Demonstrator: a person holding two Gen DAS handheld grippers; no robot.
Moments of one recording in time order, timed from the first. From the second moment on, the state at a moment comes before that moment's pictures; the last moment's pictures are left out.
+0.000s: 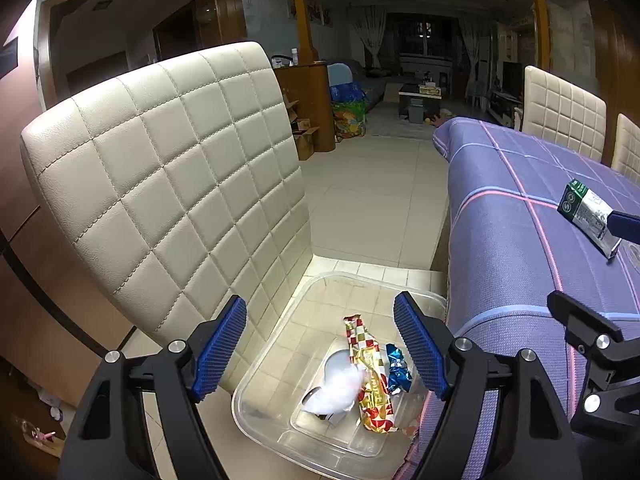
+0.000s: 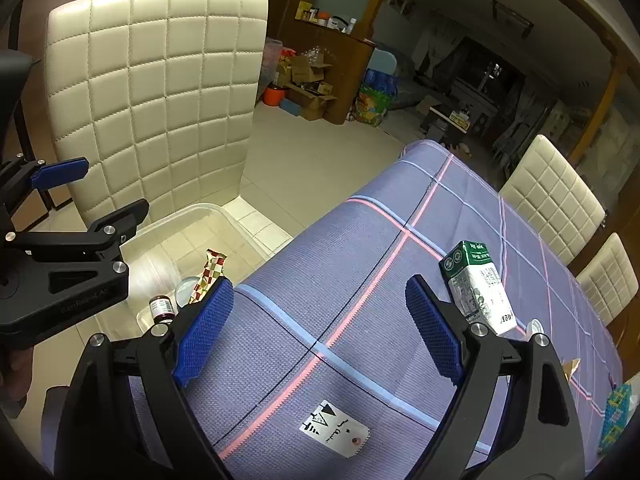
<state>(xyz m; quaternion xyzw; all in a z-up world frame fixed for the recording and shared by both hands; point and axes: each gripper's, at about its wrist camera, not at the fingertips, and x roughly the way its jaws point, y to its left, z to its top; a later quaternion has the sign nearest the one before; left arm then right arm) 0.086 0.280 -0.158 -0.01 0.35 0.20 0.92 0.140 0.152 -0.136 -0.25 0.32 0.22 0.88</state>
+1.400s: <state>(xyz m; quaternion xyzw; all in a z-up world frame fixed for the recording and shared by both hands) 0.136 0.043 -0.155 0.09 0.38 0.00 0.92 0.186 -0.177 -0.150 -0.07 0.40 -0.02 0.91</state>
